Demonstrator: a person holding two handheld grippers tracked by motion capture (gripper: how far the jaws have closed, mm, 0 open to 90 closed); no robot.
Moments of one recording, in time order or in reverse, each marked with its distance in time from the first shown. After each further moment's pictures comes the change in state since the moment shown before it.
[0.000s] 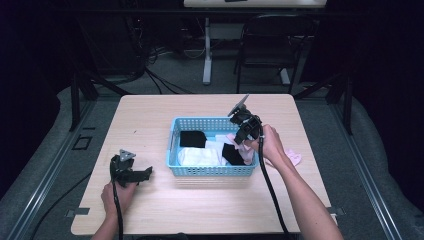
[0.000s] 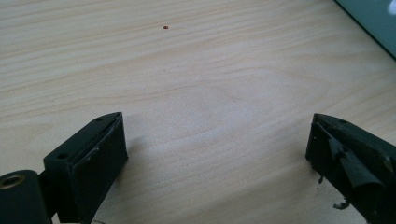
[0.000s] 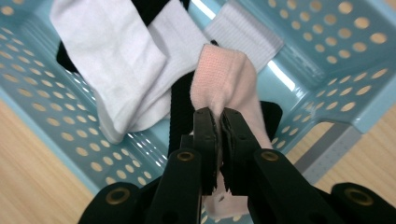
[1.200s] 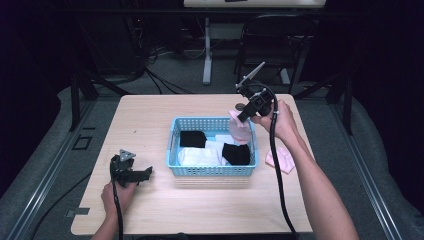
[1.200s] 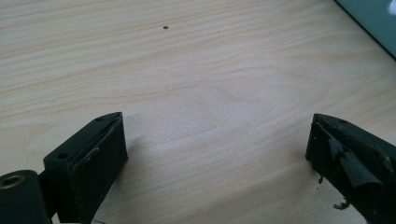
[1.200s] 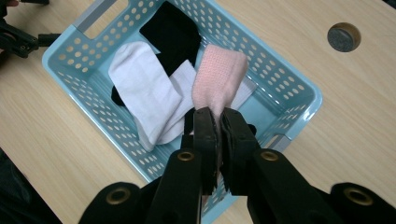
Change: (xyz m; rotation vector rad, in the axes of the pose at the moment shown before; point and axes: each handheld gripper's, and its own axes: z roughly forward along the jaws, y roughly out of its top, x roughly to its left) left arm 0.000 0.000 0.000 0.001 0.000 0.001; right arm -0.008 0.020 -0.096 -0.111 0.032 0.016
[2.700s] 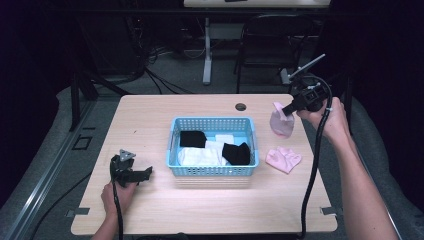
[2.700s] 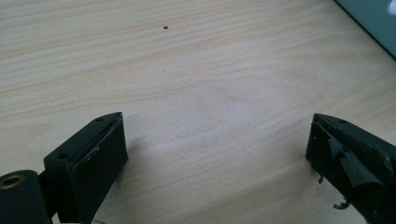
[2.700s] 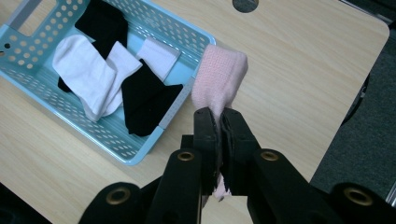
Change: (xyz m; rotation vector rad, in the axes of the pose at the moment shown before) left arm 0.000 0.000 0.000 0.000 0.000 0.000; right arm -0.073 -0.068 -0.067 -0.031 -0.109 0.168
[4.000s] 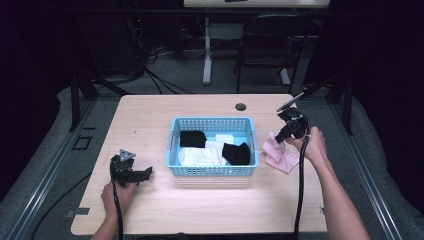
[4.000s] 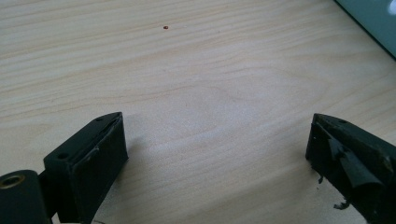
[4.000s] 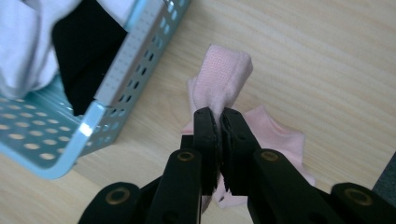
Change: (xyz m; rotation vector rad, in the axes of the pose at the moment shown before) left arm 0.000 0.000 0.000 -0.001 0.000 0.000; right arm -0.019 -0.044 0.127 0.155 0.021 0.082
